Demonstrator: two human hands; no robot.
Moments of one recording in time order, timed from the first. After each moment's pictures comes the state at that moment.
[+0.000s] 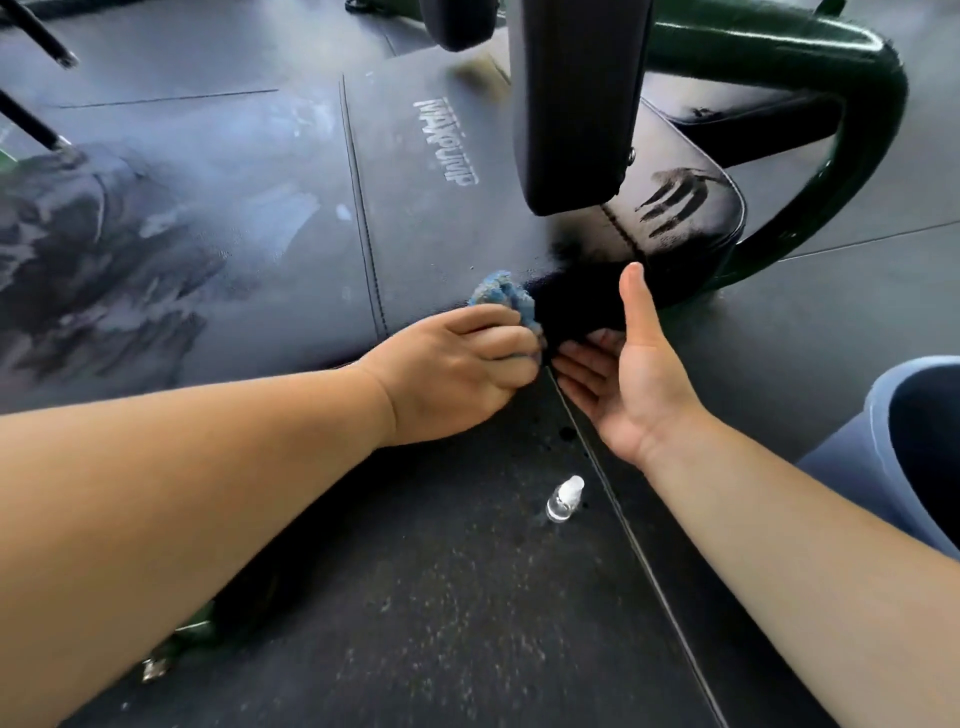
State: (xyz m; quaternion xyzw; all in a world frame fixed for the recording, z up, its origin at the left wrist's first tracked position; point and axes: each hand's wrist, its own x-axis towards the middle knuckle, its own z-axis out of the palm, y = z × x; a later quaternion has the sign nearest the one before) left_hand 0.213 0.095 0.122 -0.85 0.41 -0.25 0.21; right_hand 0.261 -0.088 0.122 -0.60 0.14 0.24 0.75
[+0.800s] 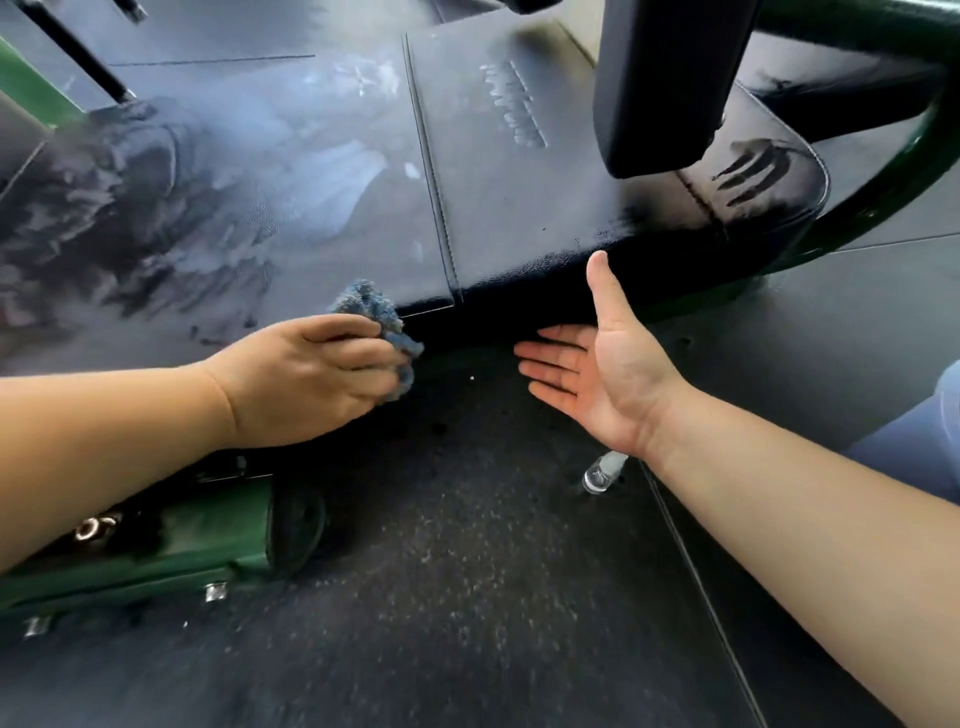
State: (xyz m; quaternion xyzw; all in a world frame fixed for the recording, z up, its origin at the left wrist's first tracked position) left_hand 0.110 0.214 0.113 -0.88 0.36 -0.17 0.26; right_hand 0.224 -0.048 0.123 -0.62 0.06 0.38 0.69
